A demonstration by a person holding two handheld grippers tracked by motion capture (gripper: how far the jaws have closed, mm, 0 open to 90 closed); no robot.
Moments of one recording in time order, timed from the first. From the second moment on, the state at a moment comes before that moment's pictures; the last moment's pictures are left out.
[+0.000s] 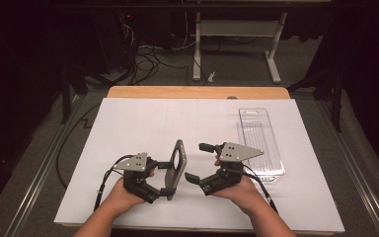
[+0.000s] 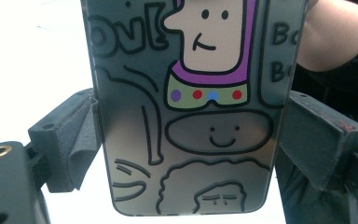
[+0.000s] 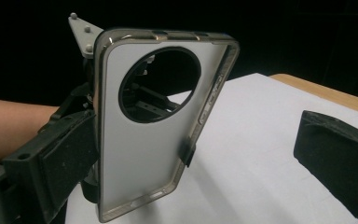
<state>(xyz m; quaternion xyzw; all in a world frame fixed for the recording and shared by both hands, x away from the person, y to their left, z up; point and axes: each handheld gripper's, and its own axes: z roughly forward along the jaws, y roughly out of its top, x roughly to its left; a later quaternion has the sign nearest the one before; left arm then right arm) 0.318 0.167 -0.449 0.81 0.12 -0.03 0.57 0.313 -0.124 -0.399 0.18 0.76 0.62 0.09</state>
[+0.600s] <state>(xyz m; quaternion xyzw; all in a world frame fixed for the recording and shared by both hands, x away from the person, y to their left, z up) 0.312 0.158 -0.452 0.81 0.09 -0.05 0.57 0.303 -0.129 -0.404 0.15 0.75 0.65 0.05</state>
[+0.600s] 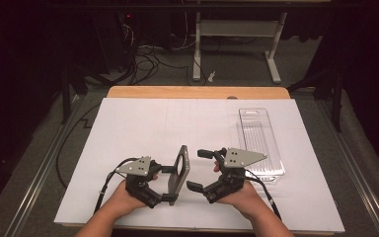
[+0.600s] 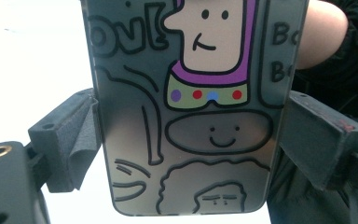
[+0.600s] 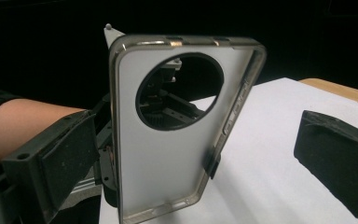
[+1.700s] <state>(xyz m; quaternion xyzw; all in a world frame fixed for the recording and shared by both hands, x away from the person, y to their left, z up) 0.306 0.147 -0.456 0.82 0.04 -0.09 0.56 0.301 -0.127 -0.401 0.11 0.73 0.67 0.01</state>
